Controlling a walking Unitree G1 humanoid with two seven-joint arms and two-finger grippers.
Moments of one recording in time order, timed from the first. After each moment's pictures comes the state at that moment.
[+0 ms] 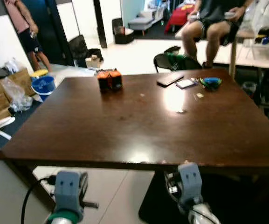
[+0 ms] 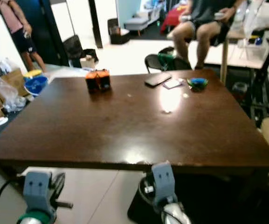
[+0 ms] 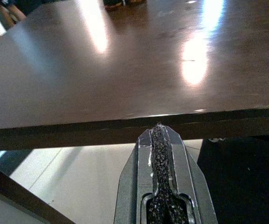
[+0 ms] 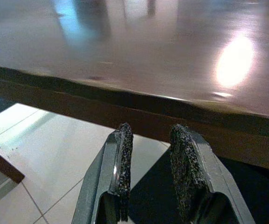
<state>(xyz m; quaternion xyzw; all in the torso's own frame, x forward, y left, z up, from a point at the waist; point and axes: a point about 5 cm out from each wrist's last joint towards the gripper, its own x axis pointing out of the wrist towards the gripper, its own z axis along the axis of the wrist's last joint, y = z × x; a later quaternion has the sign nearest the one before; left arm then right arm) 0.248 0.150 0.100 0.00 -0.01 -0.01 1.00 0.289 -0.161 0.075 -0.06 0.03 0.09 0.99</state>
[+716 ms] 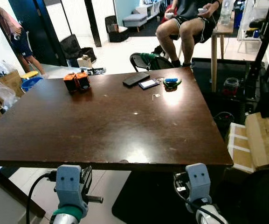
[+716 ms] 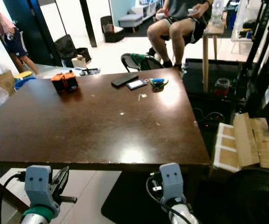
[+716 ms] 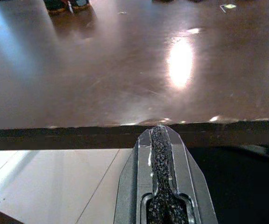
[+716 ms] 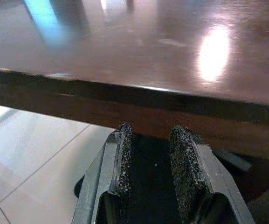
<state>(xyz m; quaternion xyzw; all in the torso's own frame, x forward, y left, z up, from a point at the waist) 0.249 0.144 0.103 -0.05 -0.01 -0.01 1.00 0.289 -0.173 0.076 -0.06 0.03 0.07 1.00</state>
